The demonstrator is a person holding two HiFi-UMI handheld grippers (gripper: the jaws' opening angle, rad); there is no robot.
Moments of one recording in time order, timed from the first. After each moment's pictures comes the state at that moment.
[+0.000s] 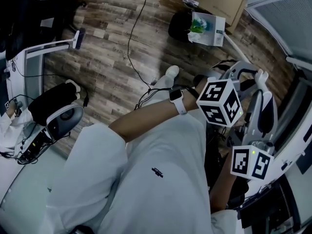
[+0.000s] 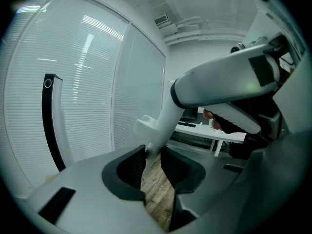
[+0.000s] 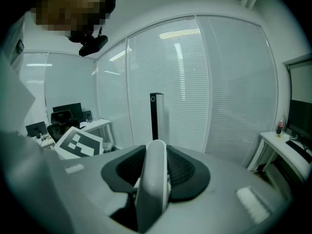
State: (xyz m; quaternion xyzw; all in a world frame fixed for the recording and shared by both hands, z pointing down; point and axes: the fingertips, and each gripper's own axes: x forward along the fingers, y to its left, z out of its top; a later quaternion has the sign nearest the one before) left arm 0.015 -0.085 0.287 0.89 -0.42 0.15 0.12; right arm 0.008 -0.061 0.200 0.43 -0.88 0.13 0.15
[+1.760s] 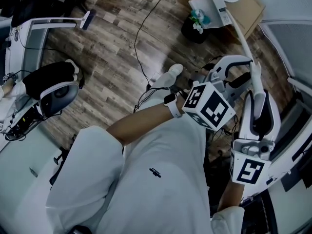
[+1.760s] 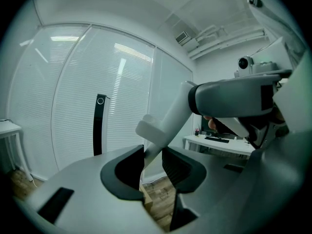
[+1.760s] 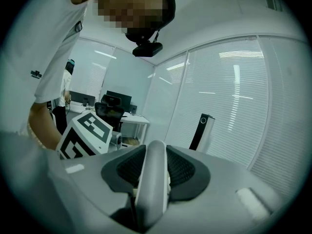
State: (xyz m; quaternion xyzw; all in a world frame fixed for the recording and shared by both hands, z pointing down) left arm -0.092 -0.047 0.260 0.79 -0.60 0.05 0.10; right arm -0.081 0.003 0.182 0.18 -0.97 -0.09 0.16
